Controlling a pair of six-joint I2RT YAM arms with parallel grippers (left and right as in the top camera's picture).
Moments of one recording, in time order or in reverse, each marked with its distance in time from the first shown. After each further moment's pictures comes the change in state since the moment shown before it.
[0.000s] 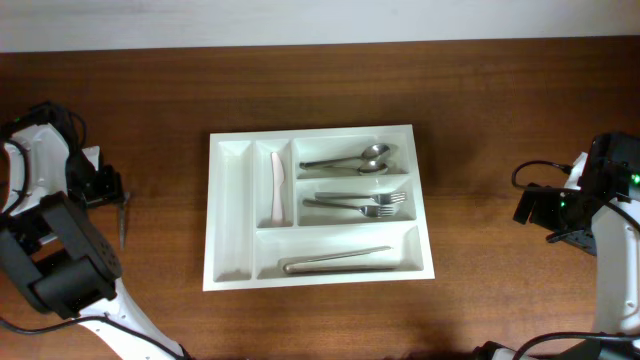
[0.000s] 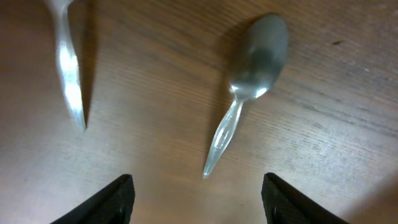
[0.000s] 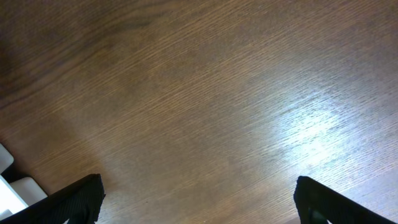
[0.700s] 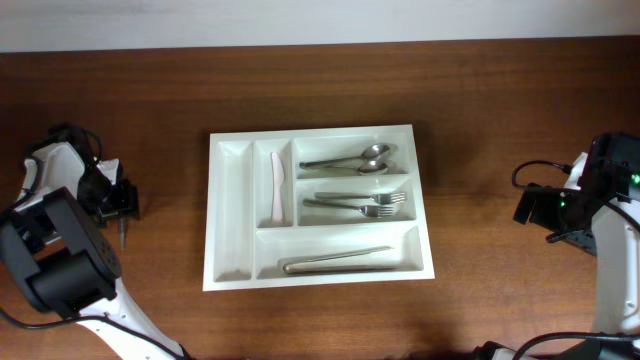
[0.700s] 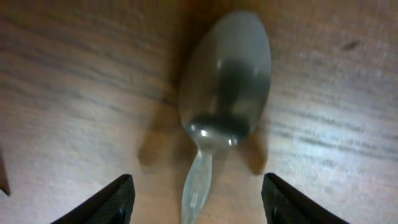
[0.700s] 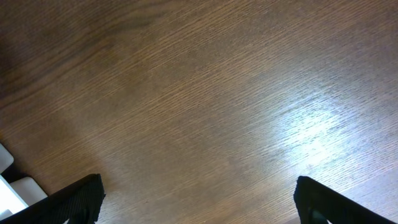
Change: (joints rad) left arm 0.000 0.000 -0.196 0.224 0.061 0.084; right arm 0.000 0.000 0.000 0.000 0.000 0.000
